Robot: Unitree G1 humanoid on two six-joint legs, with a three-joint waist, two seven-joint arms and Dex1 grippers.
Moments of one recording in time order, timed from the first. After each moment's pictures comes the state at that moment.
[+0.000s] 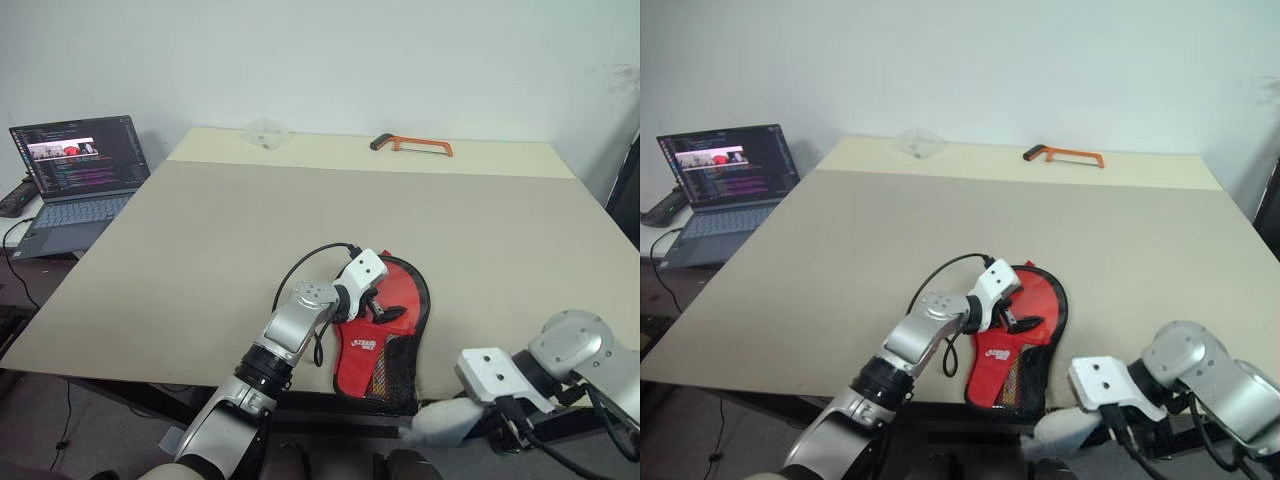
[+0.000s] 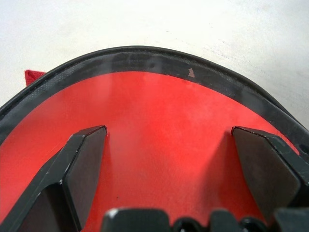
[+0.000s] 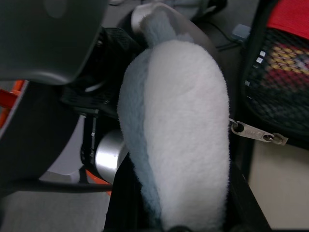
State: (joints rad) left arm -0.64 0.14 -0.37 0.29 -0.01 0.50 -0.72; right arm -0.18 -1.08 0.29 -0.61 0.33 0.53 1.45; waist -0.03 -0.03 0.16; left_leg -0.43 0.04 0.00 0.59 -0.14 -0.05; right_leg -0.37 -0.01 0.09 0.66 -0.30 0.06
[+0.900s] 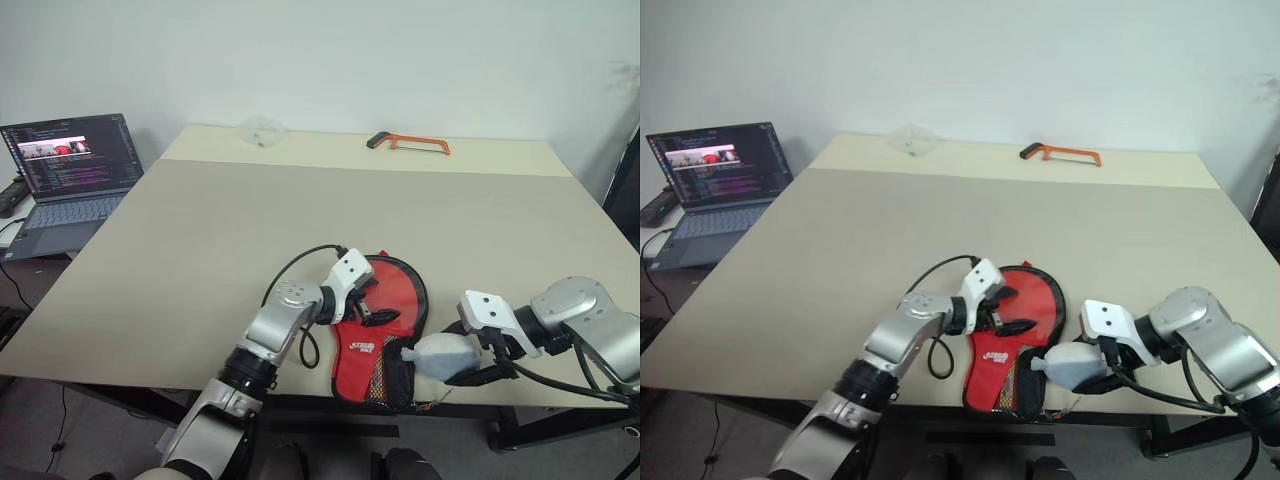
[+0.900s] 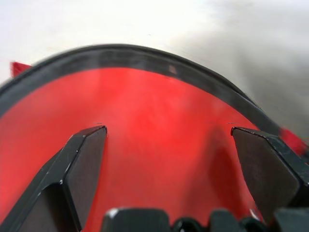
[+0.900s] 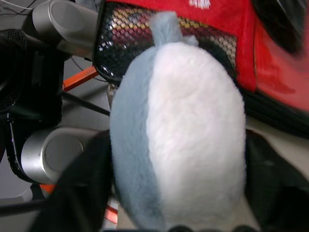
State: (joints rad) left arm -0.59 0.27 -0.30 0.18 -0.14 0.49 -0.91; right arm -0.38 -1.01 0.29 -0.26 0.26 0.52 1.39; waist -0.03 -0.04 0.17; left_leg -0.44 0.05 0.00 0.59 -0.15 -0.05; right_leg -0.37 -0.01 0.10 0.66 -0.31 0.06
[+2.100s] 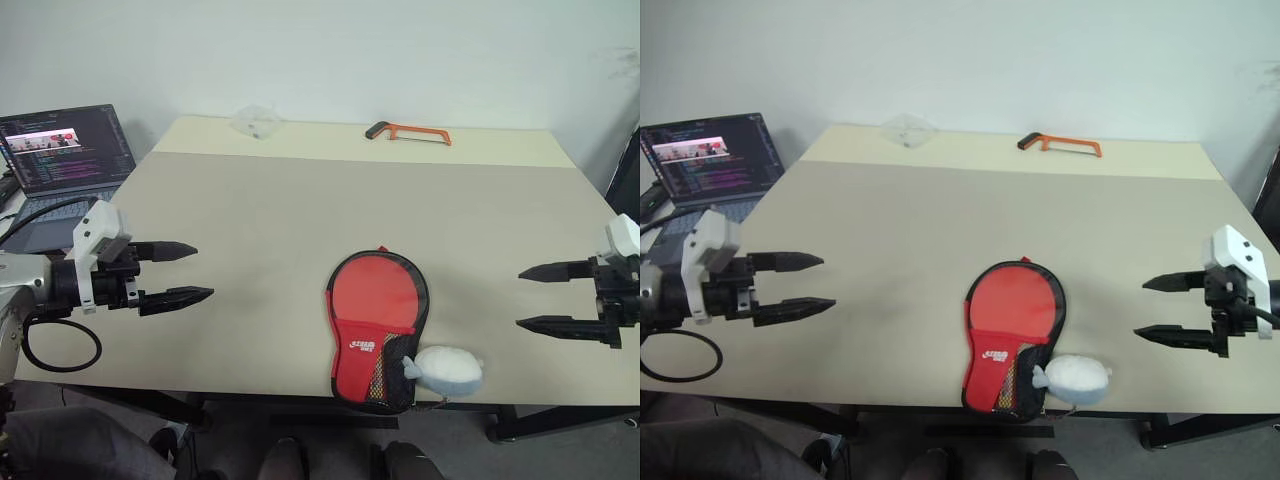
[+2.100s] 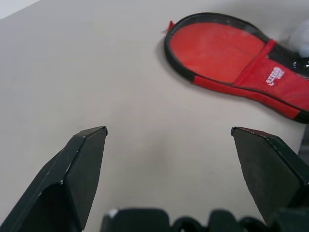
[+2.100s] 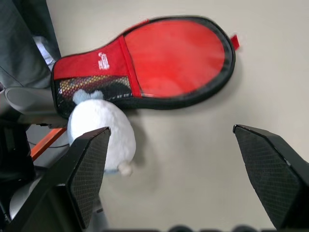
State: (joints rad) left arm -0.22 1.08 0.38 -0.05 -0.51 0.52 -1.30; right arm -0.21 -1.17 -0.33 -0.26 0.57 0.70 1.37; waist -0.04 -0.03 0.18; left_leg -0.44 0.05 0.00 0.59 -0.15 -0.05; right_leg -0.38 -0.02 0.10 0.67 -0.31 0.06
